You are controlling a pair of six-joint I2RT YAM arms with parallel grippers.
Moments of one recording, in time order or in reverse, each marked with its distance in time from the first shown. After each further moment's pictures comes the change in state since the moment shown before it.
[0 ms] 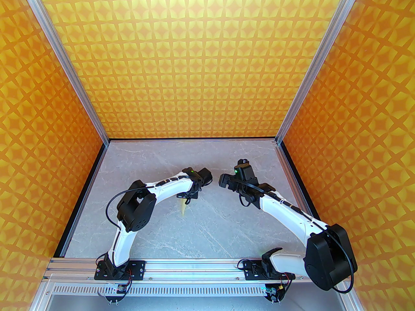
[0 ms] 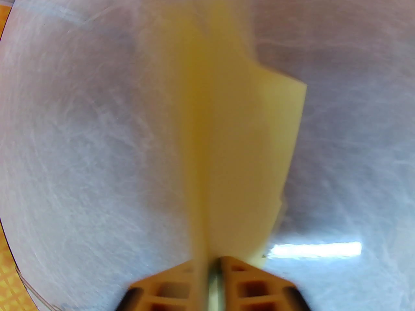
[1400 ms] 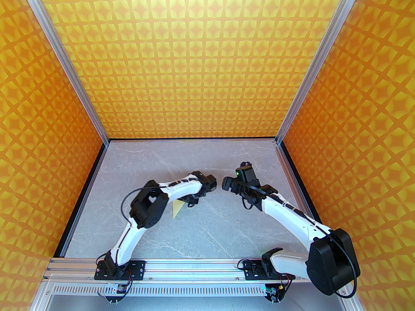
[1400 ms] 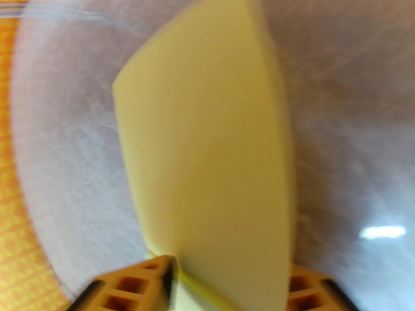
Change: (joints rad) left arm -0.020 0.102 0.076 -0.100 -0.005 0.031; right arm -0.008 -0.035 -0.028 -0.044 -0.030 -0.010
